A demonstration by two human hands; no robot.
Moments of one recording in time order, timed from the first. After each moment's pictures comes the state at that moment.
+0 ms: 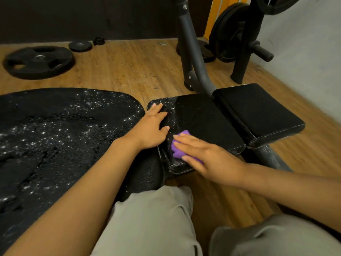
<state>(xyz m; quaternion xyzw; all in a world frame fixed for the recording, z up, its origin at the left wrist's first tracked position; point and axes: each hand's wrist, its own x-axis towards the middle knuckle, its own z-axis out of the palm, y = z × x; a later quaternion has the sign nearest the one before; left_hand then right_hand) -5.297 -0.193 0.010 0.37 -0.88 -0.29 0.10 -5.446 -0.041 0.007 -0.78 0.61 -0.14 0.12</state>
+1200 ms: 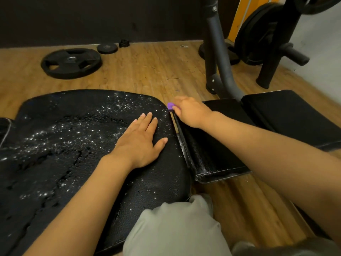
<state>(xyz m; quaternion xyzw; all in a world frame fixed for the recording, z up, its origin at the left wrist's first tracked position) -5.221 -0.192 0.017 0.46 -0.88 -0.12 -0.04 -5.431 -0.241 -0.001 -0.74 0.67 -0.07 0.08</state>
